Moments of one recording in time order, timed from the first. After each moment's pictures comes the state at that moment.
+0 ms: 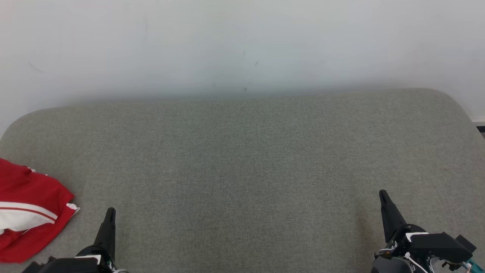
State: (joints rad) left arm -0.11 0.05 0.11 0.25 -1.61 -0.13 0.12; right arm -0.11 -0.05 -0.11 0.25 1.61 0.13 0.11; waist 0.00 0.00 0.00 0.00
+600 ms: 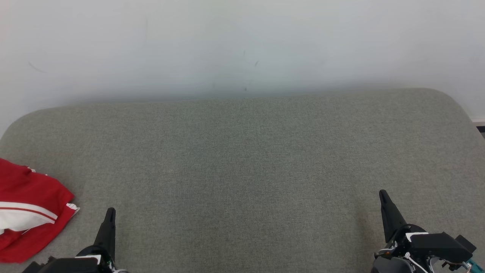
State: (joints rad) left arm -0.11 0.05 0.11 0.25 -1.61 -0.13 0.12; right arm -0.11 -0.05 -0.11 0.25 1.61 0.13 0.11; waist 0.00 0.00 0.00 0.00
